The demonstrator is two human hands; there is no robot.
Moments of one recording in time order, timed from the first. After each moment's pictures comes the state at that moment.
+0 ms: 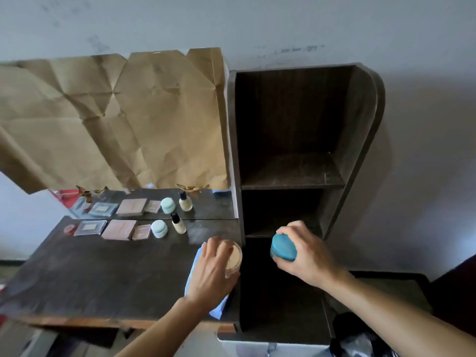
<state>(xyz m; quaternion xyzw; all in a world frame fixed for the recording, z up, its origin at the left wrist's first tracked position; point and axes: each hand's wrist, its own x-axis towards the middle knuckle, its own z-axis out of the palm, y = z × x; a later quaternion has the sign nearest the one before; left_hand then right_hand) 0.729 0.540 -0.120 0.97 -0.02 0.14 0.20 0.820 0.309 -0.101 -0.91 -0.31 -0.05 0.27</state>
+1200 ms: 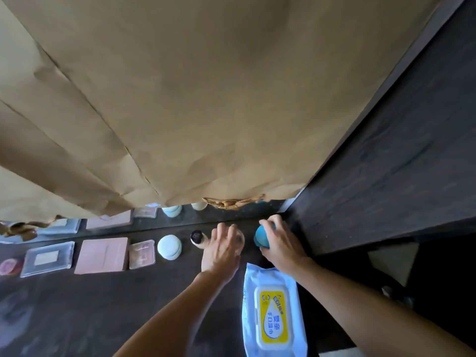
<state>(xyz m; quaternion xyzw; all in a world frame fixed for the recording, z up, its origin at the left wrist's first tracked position) 0.913 0.745 -0.266 0.98 -0.01 -0.11 0.14 0.953 0.577 -0.264 -0.97 -0.16 0.13 0.15</state>
